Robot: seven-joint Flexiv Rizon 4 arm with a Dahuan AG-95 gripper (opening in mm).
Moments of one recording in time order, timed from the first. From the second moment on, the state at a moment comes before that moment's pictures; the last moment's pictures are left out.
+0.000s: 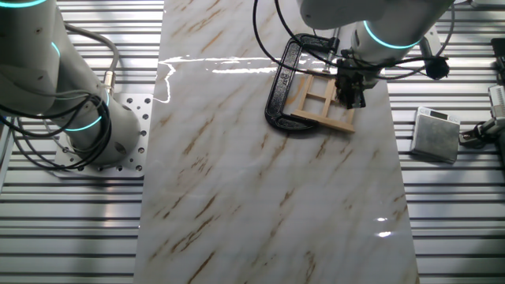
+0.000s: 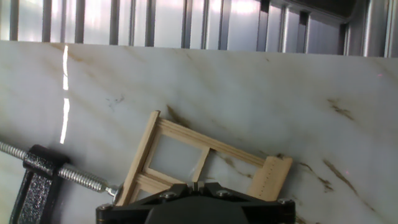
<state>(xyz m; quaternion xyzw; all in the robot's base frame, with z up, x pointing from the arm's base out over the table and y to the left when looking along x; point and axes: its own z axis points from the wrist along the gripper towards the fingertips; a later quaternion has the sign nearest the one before) 0.565 0.061 0.057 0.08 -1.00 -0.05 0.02</state>
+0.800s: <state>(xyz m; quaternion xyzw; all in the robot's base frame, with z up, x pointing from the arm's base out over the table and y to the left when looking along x) 0.608 -0.042 0.052 0.18 -0.98 -0.05 0.02</state>
